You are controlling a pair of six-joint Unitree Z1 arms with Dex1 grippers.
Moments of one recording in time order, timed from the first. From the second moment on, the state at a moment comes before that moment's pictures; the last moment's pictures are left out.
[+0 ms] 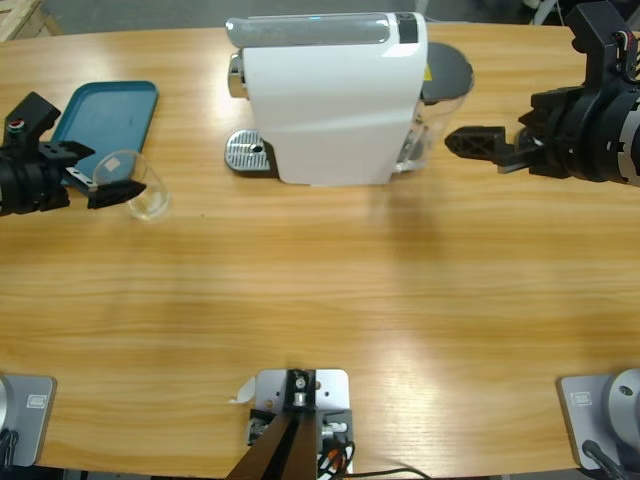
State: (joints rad) arm 0 -0.51 1.39 -0.49 -0.11 0.05 0.16; arm 1 0.86 1.34 -0.85 0.35 -0.35 0.43
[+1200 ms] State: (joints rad) arm 0 -0.51 1.52 -0.44 -0.27 -0.02 0.16; arm 1 0.86 1.36 -0.85 0.33 -0.34 0.43
